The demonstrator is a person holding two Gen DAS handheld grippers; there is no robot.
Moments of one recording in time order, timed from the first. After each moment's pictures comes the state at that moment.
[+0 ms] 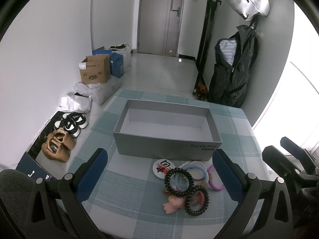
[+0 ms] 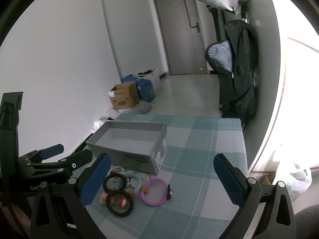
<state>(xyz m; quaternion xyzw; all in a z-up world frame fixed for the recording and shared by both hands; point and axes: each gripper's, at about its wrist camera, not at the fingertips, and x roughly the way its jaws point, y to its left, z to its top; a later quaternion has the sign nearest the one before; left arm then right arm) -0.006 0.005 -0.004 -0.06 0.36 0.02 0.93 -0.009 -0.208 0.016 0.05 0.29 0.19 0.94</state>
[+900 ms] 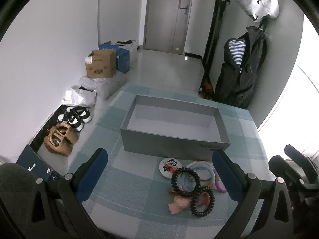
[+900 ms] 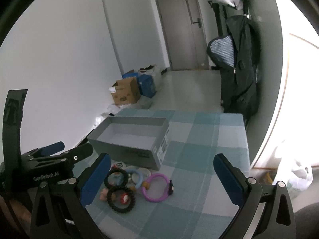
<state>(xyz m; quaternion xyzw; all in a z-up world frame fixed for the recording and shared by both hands) -0.001 0.015 -0.010 -0.08 0.37 0.03 0.92 -0.007 -0.207 0.013 0.05 0.31 0.20 0.93</state>
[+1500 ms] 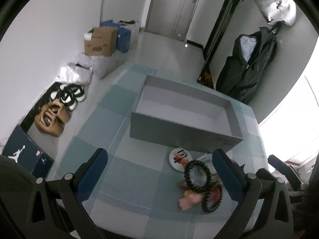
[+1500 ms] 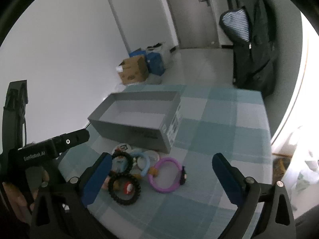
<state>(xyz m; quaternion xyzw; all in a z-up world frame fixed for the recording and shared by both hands) 0.010 0.048 -0.031 -0.14 0.43 0.01 0.89 0.015 -0.190 -0.018 0.05 0.39 0.24 0.89</state>
